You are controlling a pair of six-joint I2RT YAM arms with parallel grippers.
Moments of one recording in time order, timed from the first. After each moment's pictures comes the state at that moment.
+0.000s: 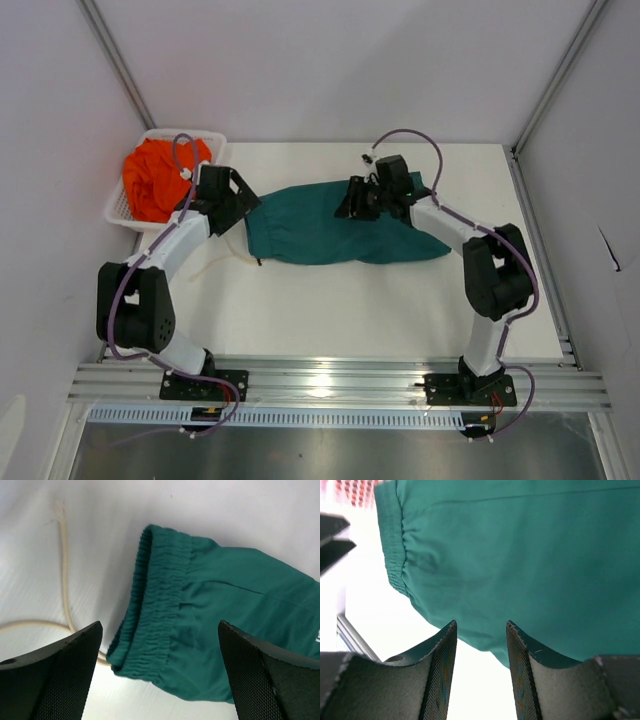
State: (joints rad) left arm -0.16 1.53 1.11 -0.39 -0.15 -0.78; right arm 0.43 1.84 1.35 -0.18 -0.40 0.50
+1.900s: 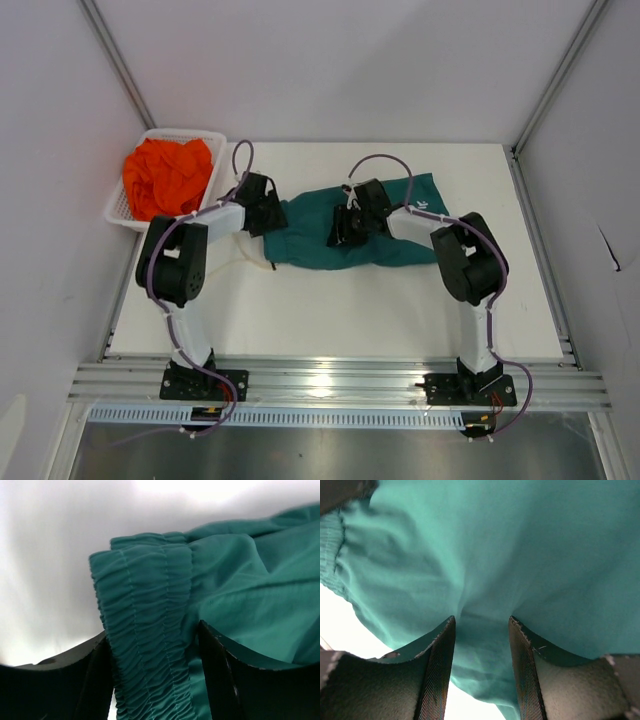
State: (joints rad) left arm -0.25 1.93 1.23 -0.25 0.00 -0.57; right arm 0.53 2.07 1.36 -0.15 -0.38 0.43
